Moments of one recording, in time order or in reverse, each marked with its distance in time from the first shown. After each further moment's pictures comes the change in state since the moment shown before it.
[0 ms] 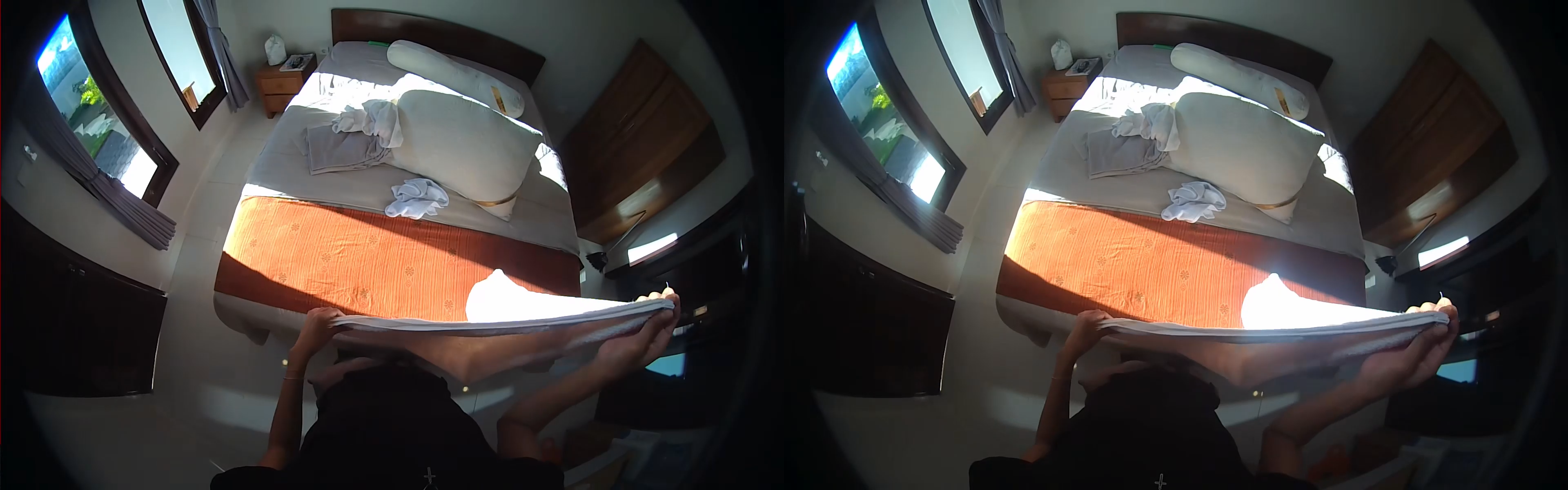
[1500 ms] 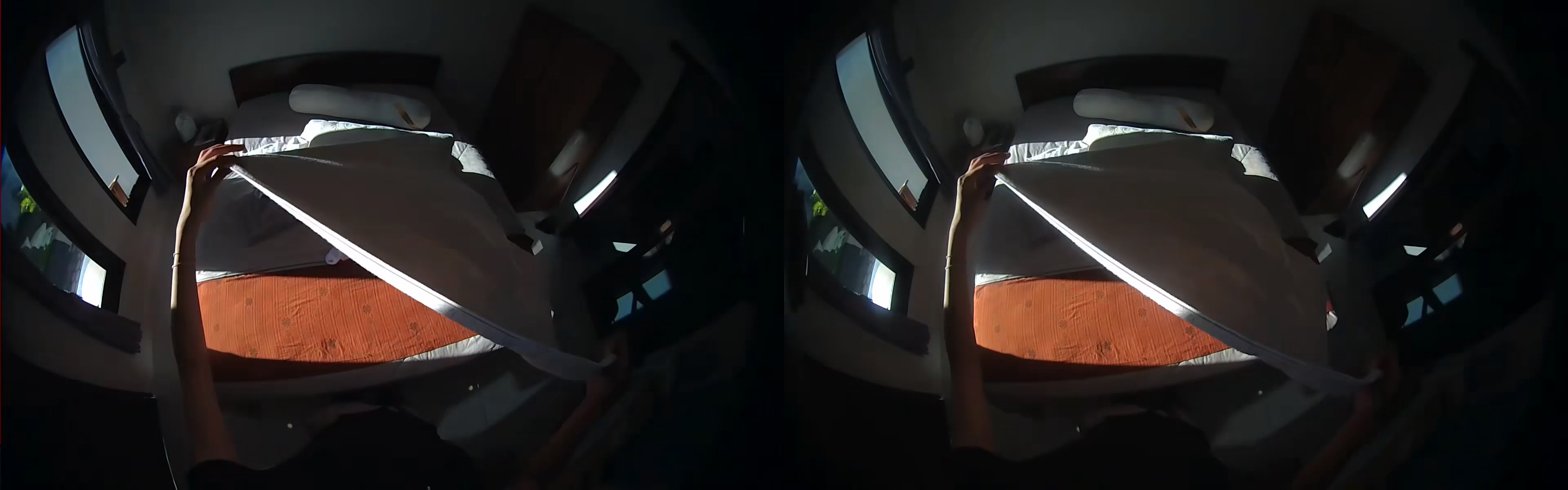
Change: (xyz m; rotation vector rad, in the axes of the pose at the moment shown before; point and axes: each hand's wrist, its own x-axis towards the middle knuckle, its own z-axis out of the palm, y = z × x) left_hand 0.332 0.152 -0.240 0.155 0.255 0.795; right_hand -0.023 0.018 -0.197 0.096 -0.361 0.352
